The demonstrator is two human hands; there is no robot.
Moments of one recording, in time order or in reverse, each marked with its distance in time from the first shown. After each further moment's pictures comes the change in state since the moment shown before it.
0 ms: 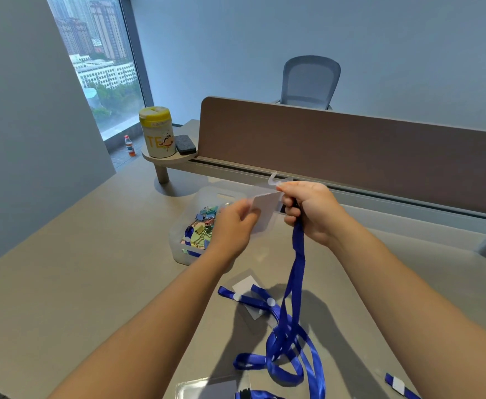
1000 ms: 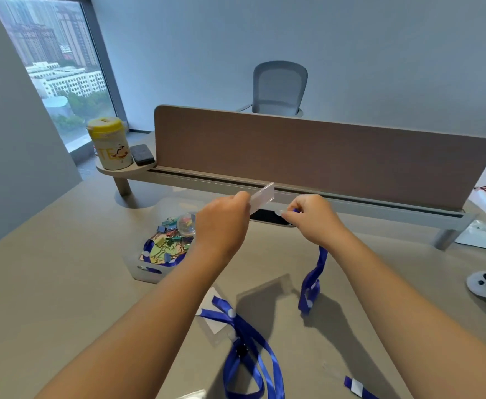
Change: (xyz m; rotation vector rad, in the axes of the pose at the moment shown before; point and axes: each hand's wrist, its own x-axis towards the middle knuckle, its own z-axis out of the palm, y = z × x) left_hand 0.019 0.034 0.056 0.864 0.142 0.512; right_hand 0.010 0.010 -0.097 -0.940 0.188 -0.147
